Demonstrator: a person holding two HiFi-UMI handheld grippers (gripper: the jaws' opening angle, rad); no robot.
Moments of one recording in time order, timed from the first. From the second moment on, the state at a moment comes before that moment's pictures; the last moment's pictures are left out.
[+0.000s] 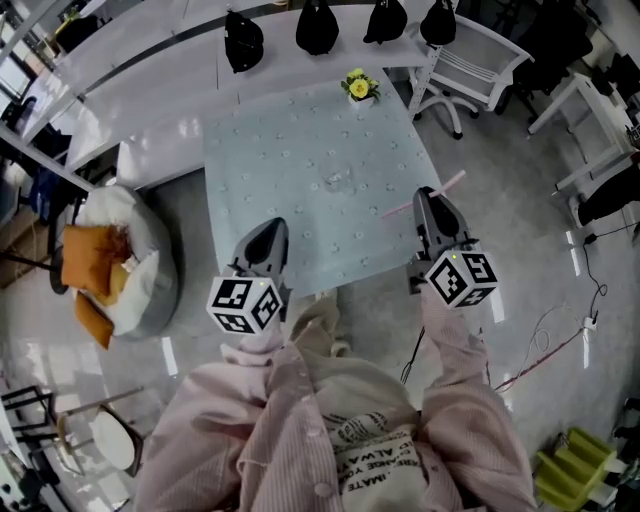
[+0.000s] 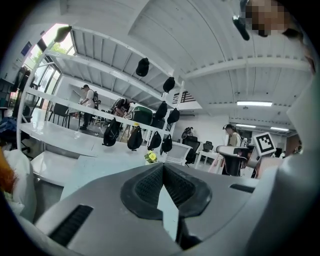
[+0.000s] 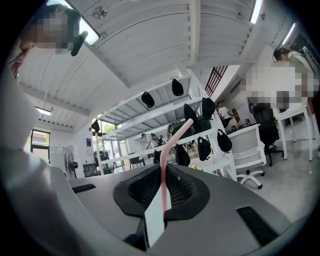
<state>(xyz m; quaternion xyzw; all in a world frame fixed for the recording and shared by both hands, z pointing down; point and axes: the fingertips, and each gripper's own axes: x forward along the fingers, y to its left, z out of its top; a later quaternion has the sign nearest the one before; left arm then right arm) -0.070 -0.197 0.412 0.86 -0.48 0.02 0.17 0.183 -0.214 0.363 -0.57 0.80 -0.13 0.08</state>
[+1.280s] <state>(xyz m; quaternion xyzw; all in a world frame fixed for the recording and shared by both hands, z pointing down) -0.066 -0.343 0.493 0.83 -0.47 0.05 0.29 0.132 -0.405 0.420 -0.54 0.82 -0.19 0.06</state>
